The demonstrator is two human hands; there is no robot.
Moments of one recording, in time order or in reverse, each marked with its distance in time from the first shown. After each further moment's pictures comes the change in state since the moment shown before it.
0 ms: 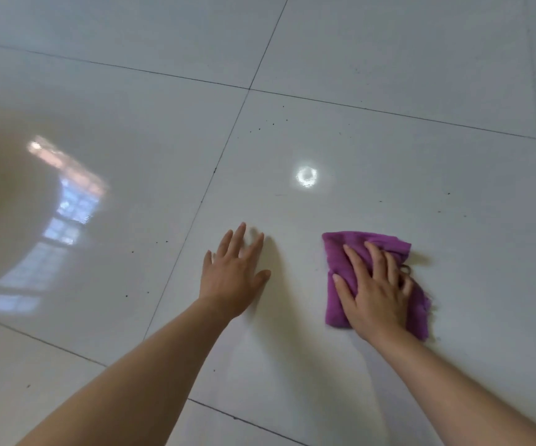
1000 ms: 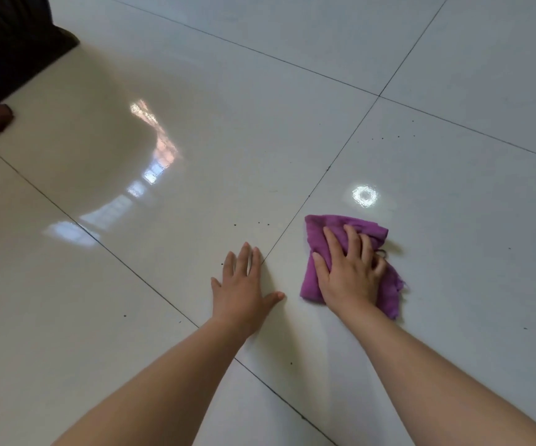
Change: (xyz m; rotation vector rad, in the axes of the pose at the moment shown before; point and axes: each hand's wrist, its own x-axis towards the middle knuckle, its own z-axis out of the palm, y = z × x) left_hand -0.069 -0.100 0.013 -0.211 -0.061 -0.426; right_hand 0.025 -0.182 0.037 0.069 -0.066 -0.262
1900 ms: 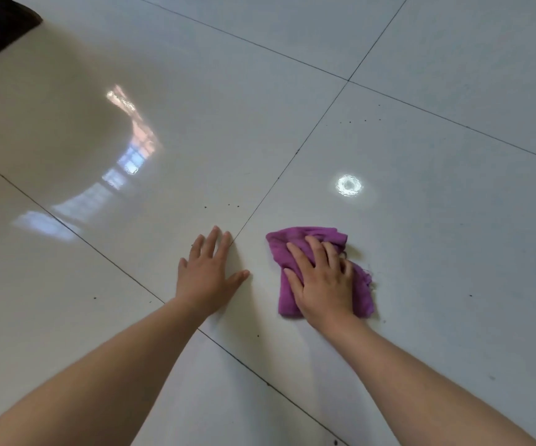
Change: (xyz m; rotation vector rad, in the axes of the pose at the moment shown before) left_hand -0.003 -0.008 0.007 0.033 0.074 0.041; right_hand -0.047 0.027 -0.014 -0.059 -0.039 -0.226
